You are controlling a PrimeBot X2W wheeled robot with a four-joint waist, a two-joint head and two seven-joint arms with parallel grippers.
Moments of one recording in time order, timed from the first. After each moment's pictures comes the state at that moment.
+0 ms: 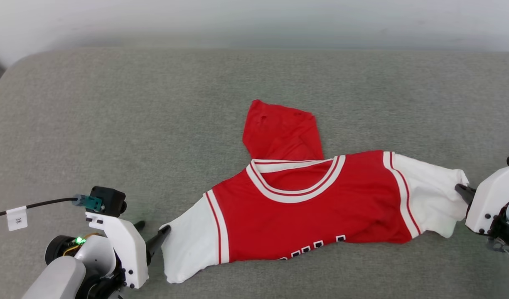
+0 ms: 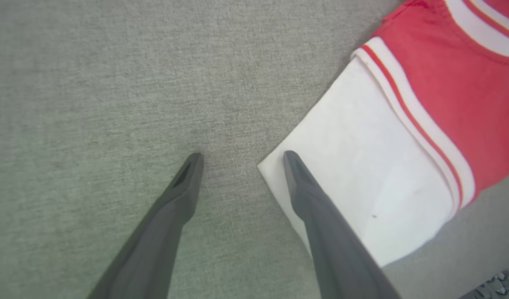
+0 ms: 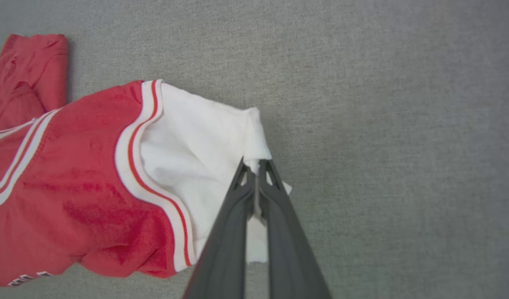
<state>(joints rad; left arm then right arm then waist) -0.26 0.53 -0.42 0.24 -0.76 -0.10 0.43 -0.32 -0.20 -0.23 0.20 0.35 0.13 0.82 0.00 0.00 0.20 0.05</state>
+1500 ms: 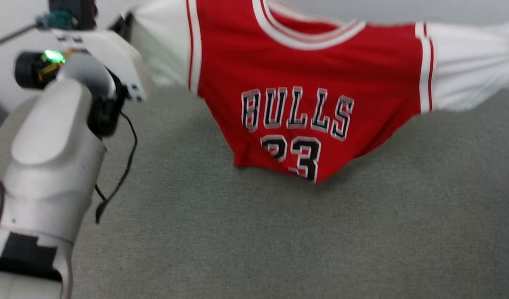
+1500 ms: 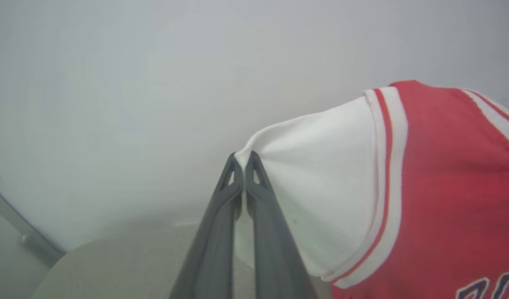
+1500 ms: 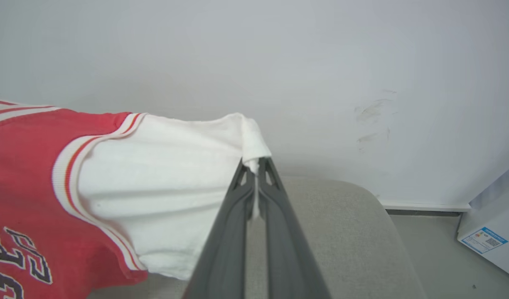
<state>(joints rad) -1.01 0.34 -0.42 0.74 -0.56 0.01 0.08 -0.72 -0.42 -0.03 0.36 0.37 0.13 0.47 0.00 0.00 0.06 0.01</state>
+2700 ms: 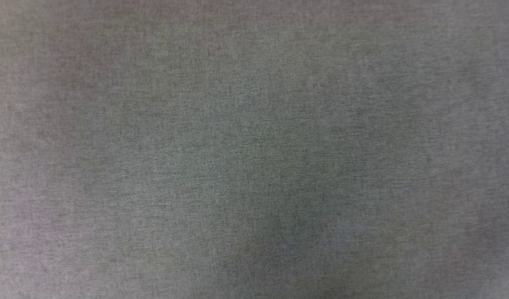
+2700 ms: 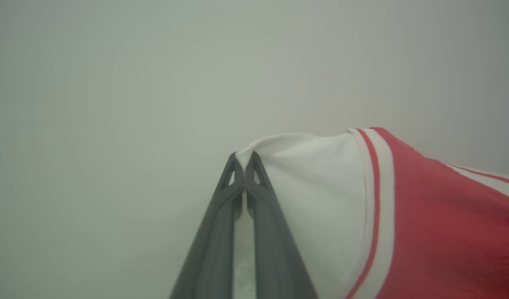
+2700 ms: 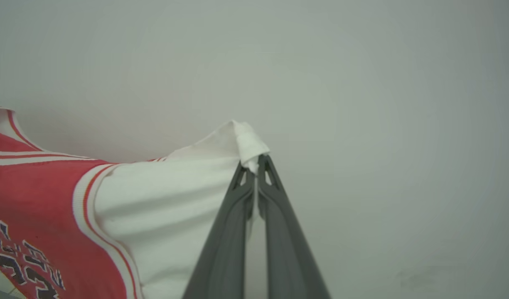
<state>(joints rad) -1.71 0.40 -0.33 0.91 -0.53 0.00 -0.23 -1.57 -0.43 0.20 0.61 0.41 0.13 0.08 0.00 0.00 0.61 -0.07</state>
